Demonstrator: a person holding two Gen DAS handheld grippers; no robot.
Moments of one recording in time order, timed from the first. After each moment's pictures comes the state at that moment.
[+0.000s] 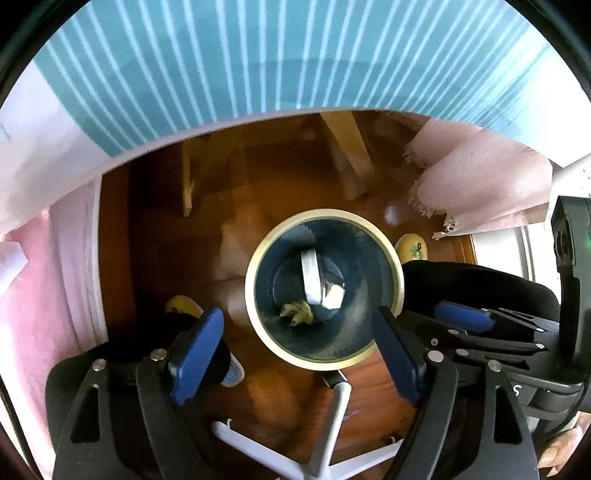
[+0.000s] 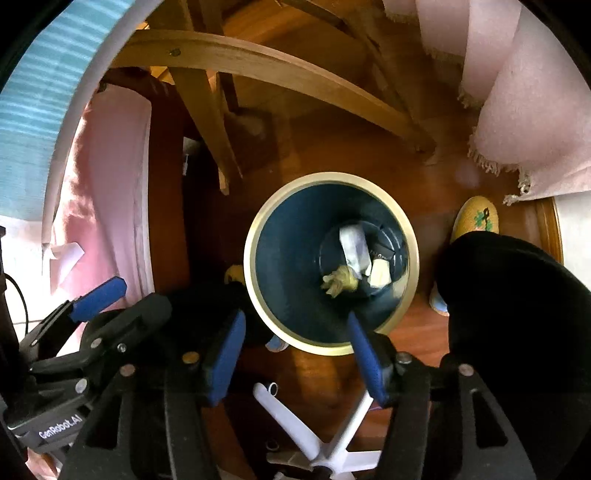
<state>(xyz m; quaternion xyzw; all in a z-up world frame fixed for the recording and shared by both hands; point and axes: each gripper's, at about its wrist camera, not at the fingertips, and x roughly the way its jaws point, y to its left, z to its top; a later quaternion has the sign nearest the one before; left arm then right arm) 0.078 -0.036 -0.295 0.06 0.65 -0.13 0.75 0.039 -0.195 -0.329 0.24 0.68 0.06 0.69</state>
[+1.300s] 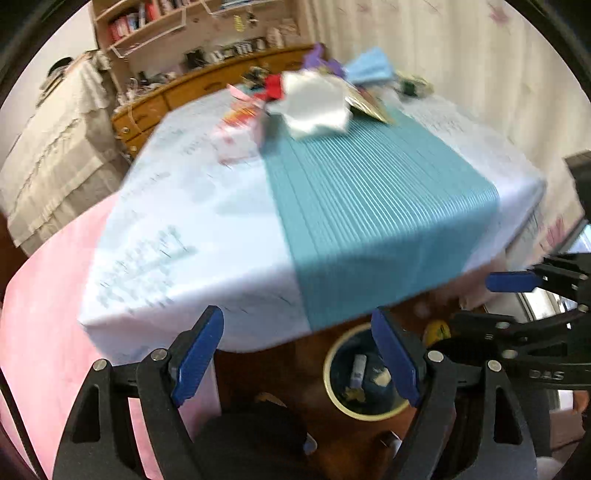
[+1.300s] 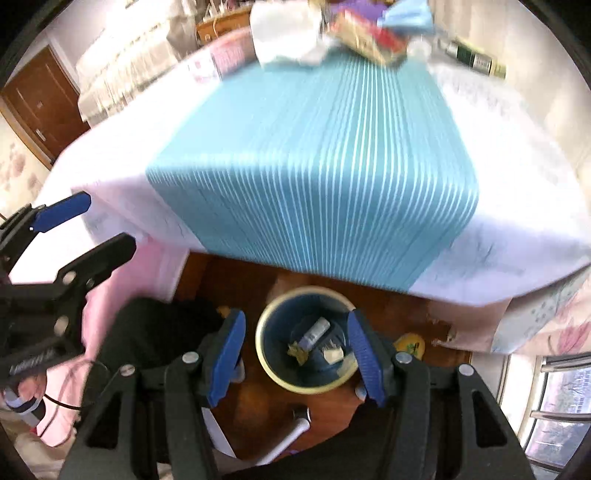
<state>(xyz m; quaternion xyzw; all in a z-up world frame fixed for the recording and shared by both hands) 0.061 0.006 -0.053 0.13 0.44 -0.10 0.88 0.049 -0.157 -0.092 0.02 0.55 0.12 0.82</state>
